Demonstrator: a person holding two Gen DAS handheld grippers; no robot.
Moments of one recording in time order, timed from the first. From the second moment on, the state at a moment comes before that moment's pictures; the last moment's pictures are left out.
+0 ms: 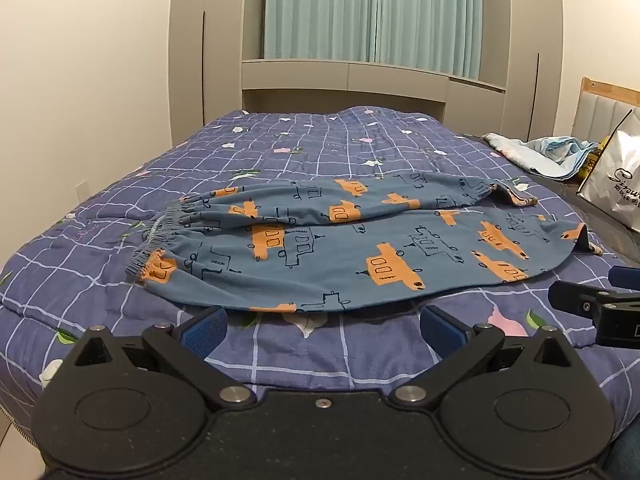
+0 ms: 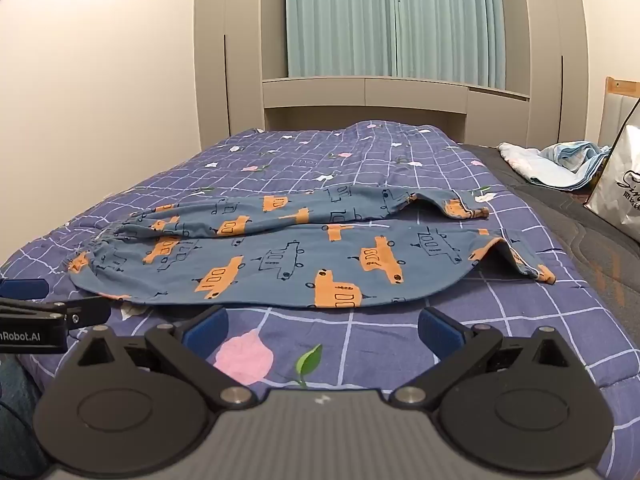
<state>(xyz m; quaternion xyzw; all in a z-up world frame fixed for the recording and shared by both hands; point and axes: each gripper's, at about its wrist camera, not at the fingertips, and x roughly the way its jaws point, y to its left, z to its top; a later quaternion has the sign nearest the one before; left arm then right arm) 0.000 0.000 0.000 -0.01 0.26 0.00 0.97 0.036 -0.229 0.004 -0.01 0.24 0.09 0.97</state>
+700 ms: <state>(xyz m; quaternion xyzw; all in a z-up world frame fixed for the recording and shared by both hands) 0.000 0.000 0.000 -0.01 0.26 0.00 0.97 0.036 -0.229 0.003 0.00 0.24 0.09 0.97</state>
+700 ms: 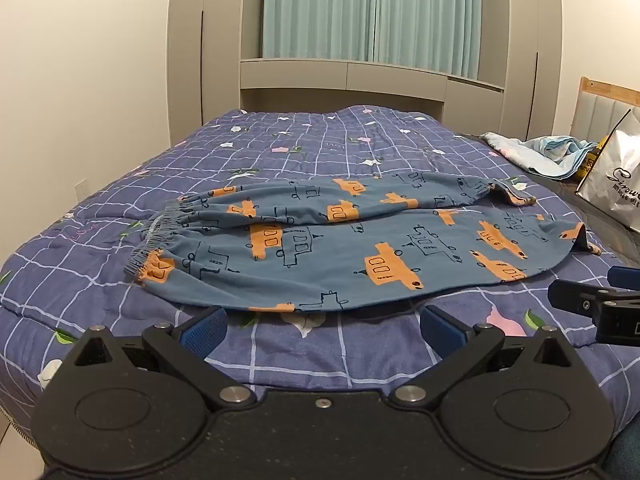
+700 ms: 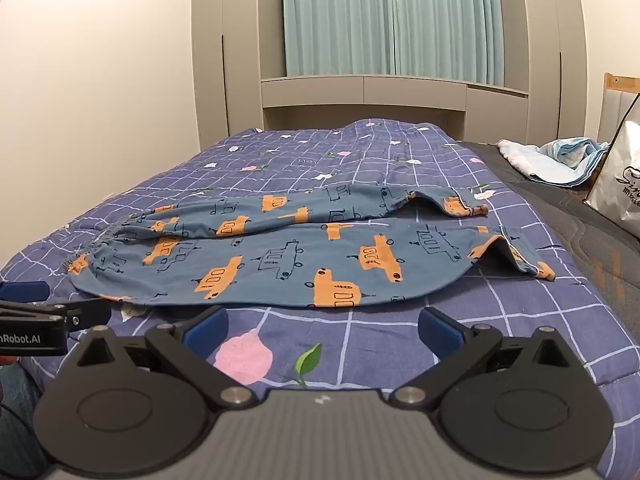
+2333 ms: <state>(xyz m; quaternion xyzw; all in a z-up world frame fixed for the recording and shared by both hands) 0.000 0.002 0.000 -0.01 0.26 0.00 0.97 0.033 -0.229 0.007 0.01 0.24 0.09 0.97</state>
